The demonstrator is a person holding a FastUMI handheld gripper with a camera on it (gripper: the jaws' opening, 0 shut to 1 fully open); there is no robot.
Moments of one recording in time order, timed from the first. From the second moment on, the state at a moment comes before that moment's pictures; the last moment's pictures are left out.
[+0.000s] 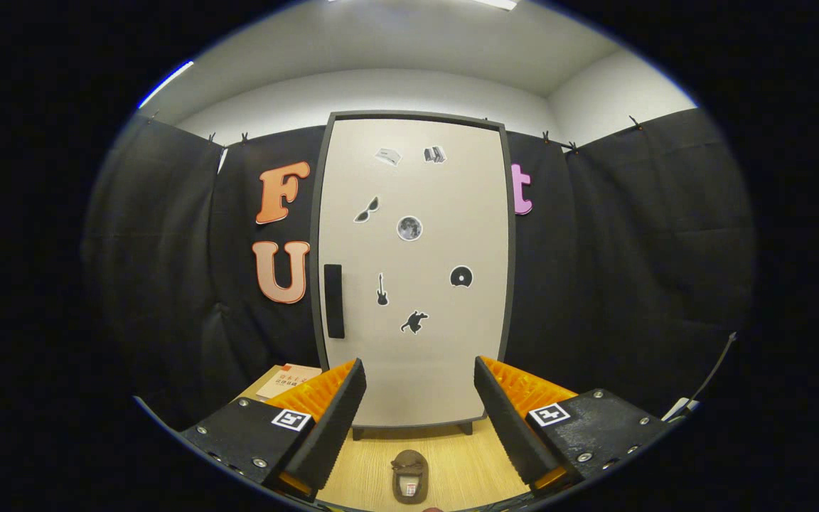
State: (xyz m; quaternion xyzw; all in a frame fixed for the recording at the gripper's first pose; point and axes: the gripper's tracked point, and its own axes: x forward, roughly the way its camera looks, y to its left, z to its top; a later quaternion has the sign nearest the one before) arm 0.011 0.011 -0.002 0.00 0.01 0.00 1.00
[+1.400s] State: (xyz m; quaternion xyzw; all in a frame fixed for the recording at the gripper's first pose) arm 0.189 0.159 0.007 -0.02 0.00 0.11 0.99
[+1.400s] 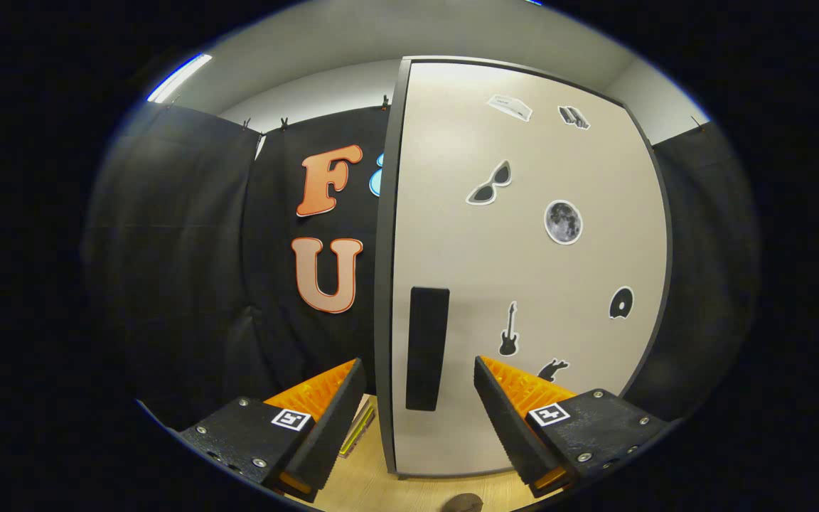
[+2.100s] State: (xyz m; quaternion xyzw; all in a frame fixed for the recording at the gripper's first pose) arm 0.239 0.162 -0.006 0.01 0.00 0.06 1.00
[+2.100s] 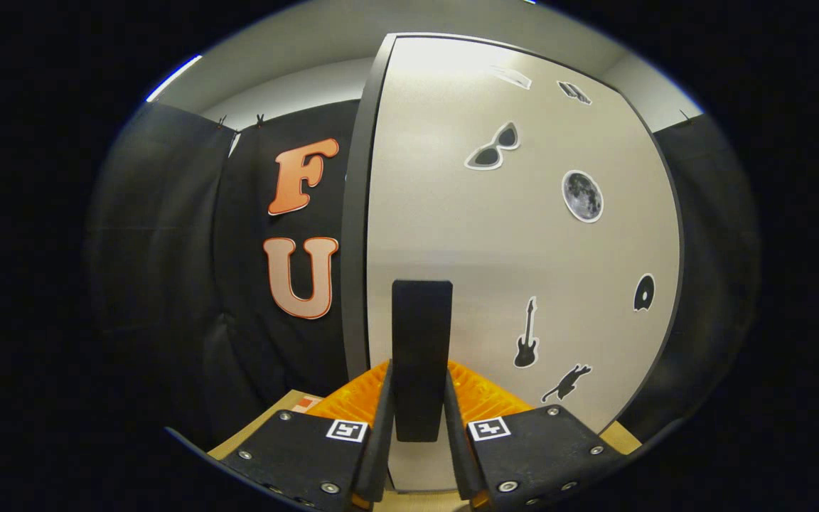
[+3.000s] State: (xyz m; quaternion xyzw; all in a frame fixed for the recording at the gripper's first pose) arm 0.181 0.141 -0.009 0.03 0.02 0.07 1.00
